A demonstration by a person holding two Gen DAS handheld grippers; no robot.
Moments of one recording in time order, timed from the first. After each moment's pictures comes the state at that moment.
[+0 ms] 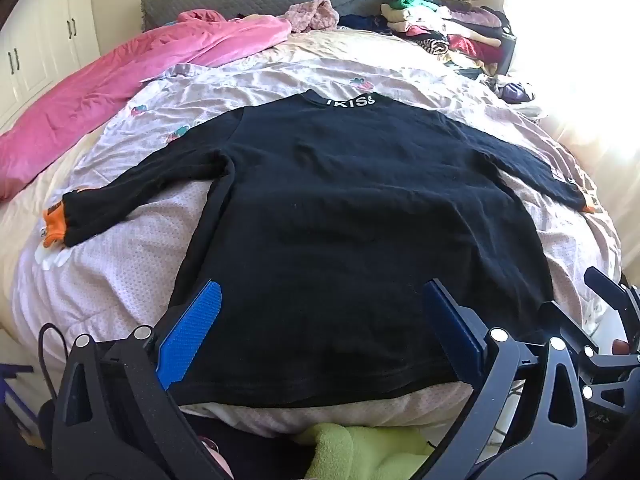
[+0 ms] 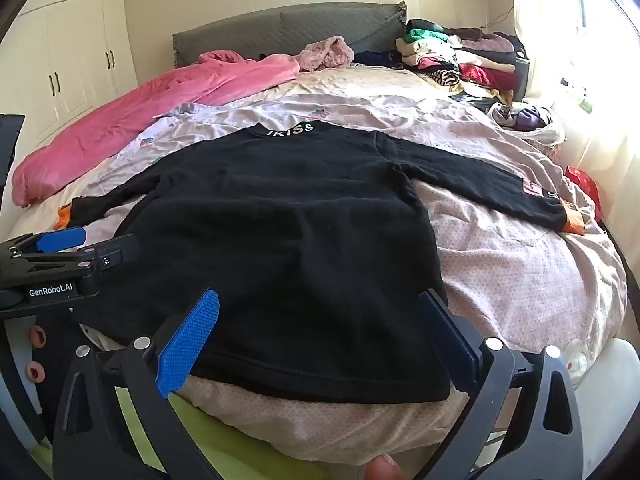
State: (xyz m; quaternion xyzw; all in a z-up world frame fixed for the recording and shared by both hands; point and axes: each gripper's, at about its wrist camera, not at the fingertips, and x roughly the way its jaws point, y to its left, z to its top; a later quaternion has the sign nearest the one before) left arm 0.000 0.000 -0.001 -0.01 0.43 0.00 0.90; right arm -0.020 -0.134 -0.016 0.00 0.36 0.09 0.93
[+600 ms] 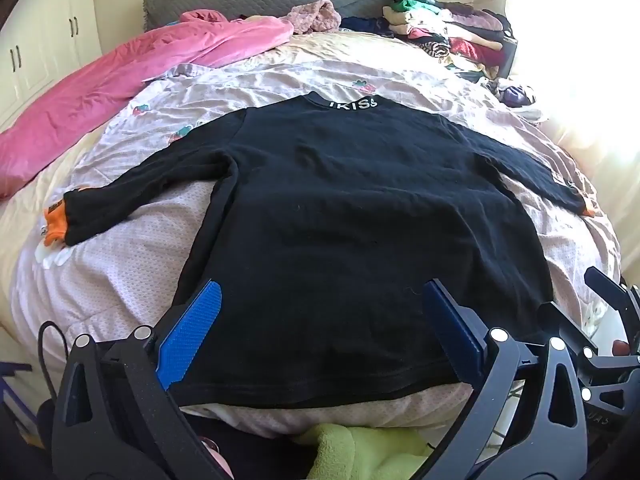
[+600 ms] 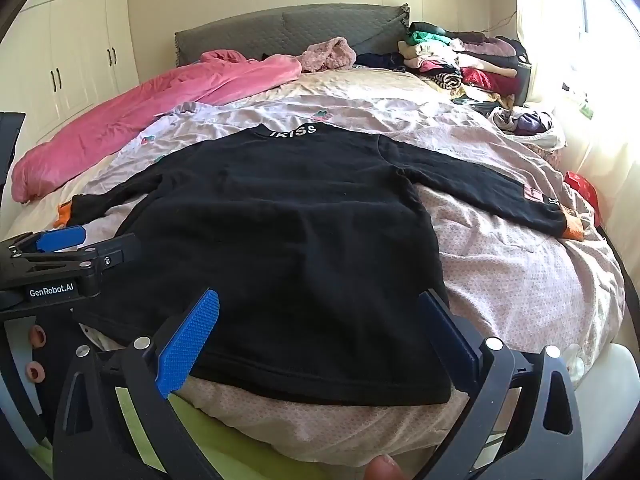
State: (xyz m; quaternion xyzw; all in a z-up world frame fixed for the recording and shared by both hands) left arm -0.001 0.002 0.002 -0.01 0.42 0.00 0.91; right arm -0.020 -0.130 -0.012 0.00 0.36 0.09 0.93
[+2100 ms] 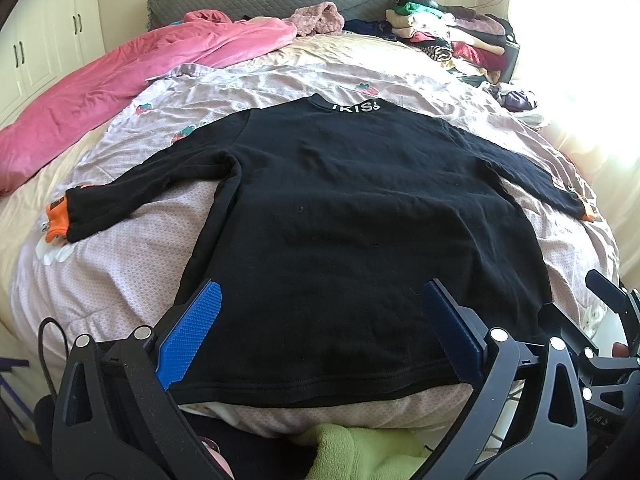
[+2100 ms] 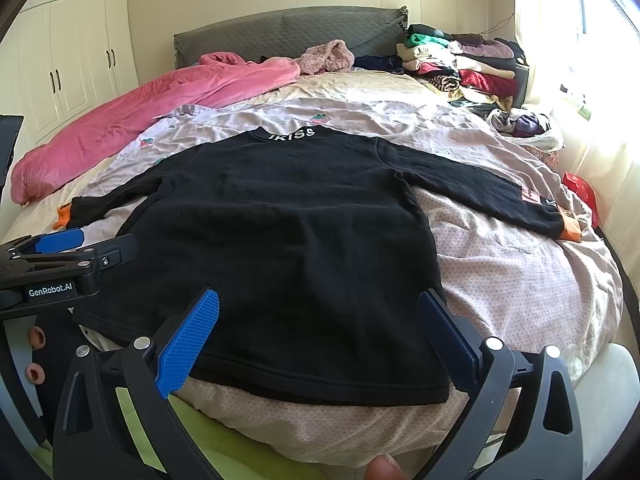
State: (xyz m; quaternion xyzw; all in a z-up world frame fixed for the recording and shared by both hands) left arm -0.004 0.008 0.005 -0.02 0.41 0.01 0.91; right arm -0.022 -0.132 -0.010 0.00 0.35 0.08 0.93
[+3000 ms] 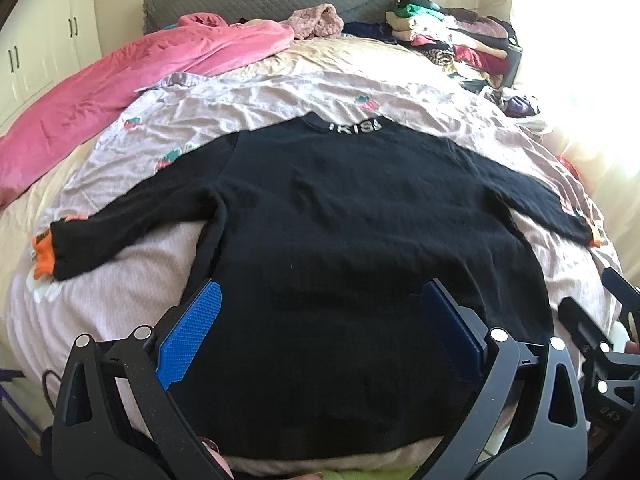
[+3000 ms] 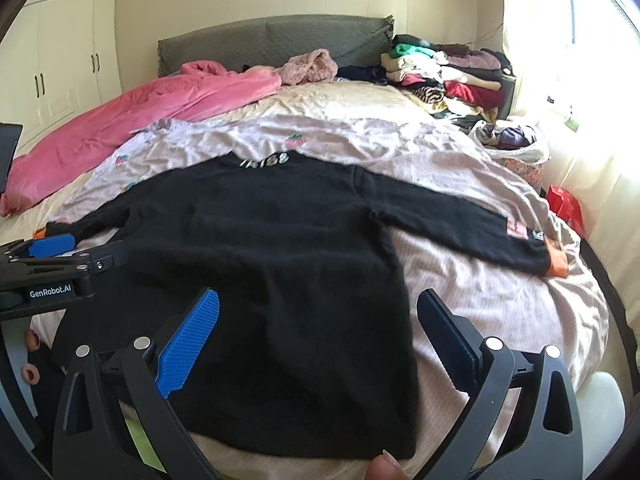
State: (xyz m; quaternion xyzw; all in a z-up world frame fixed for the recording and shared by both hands) left arm 0.055 0.003 0.017 -0.02 0.41 0.01 0.91; right arm 0.029 -0.144 0.012 -0.01 0.33 0.05 0.94
